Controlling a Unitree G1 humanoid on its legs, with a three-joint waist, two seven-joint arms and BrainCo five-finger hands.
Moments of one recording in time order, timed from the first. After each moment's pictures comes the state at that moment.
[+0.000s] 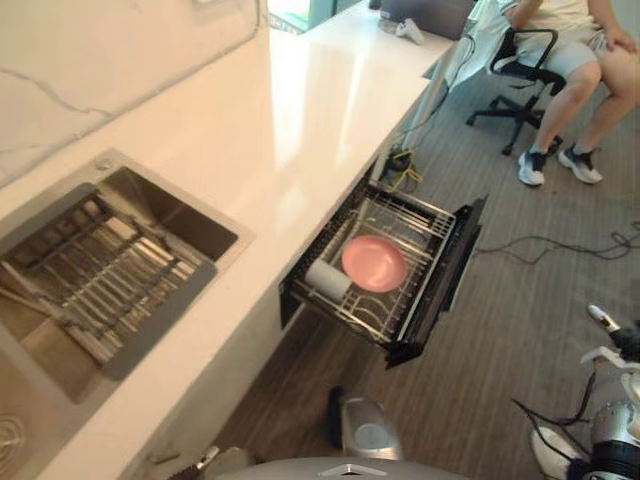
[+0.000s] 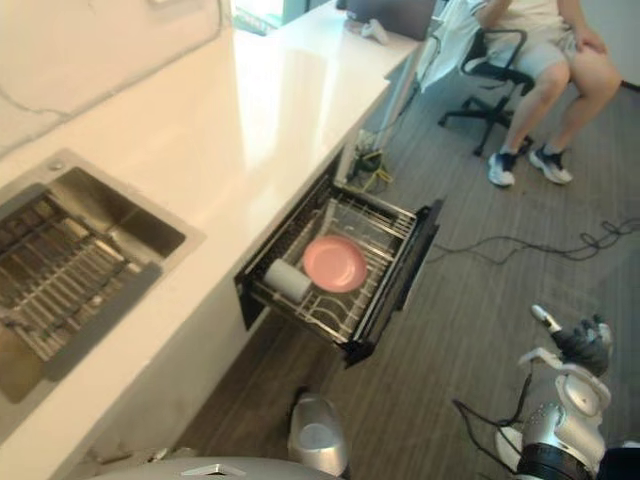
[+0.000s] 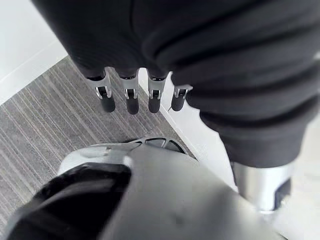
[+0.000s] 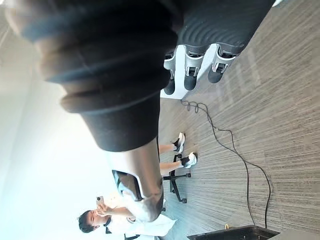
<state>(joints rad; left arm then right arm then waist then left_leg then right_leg) 0.20 0.18 0.09 0.92 -0.27 0.32 -0.09 -0.01 -0.49 -0.67 0.42 0.60 0.09 -0.19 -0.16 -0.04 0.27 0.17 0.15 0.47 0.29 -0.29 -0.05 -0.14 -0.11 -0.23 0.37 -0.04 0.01</state>
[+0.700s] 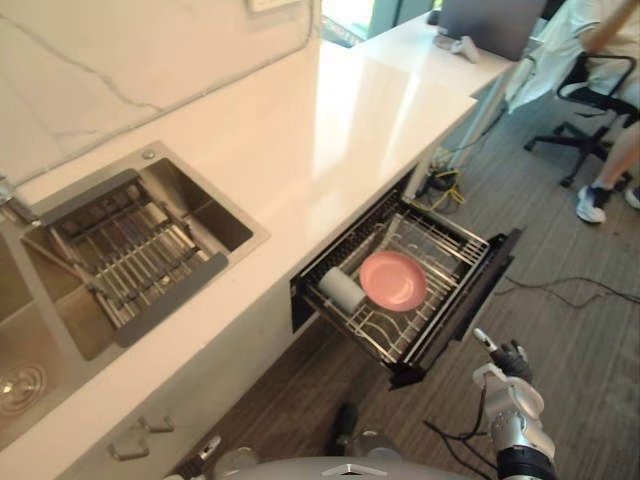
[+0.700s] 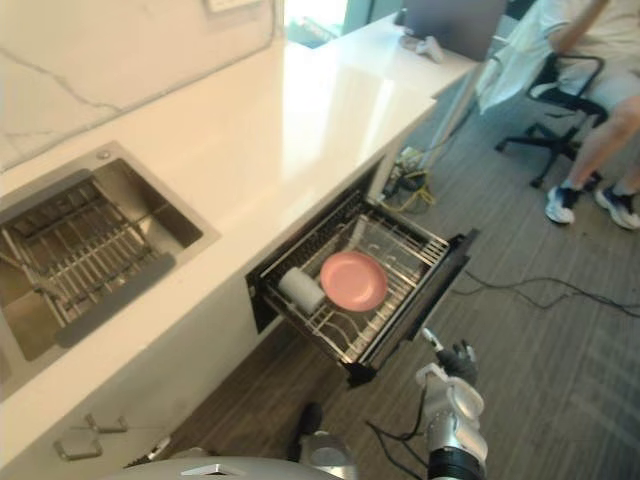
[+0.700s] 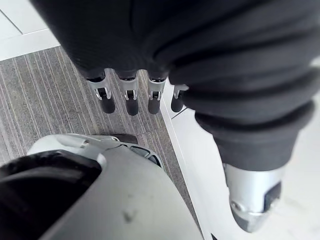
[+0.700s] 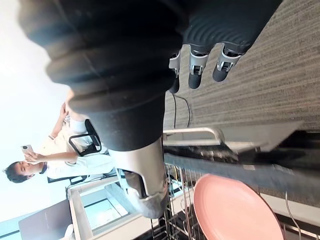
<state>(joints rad) 0.21 0.12 0.09 0.91 -0.39 0.27 0.00 0.00 -0.21 -0.45 0.52 0.63 0.01 -0.20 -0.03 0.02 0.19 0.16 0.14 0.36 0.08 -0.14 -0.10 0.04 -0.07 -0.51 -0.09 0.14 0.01</state>
